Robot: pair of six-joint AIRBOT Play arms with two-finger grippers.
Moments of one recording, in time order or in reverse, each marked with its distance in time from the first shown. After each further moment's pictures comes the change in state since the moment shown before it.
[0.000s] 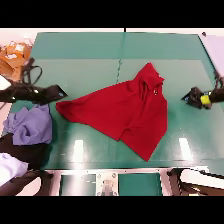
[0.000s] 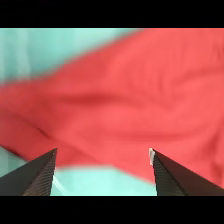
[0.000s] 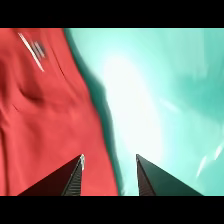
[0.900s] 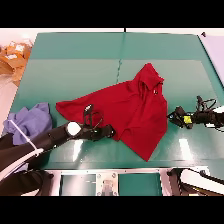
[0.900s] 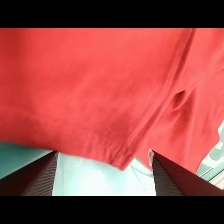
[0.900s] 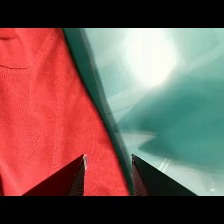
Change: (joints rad) left arm -0.760 -0.185 -0.352 -0.447 0.684 -0.114; right arm 0.024 0.047 -0.373 0.126 -0.177 -0.034
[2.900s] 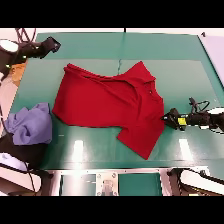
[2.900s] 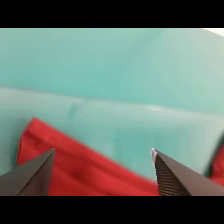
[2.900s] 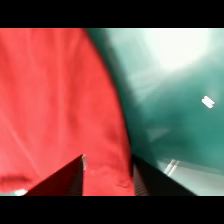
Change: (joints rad) left arm 0.868 -0.444 1.099 0.242 -0.303 0.367; right arm 0.062 -0.023 -0.050 0.060 0.045 -0.027
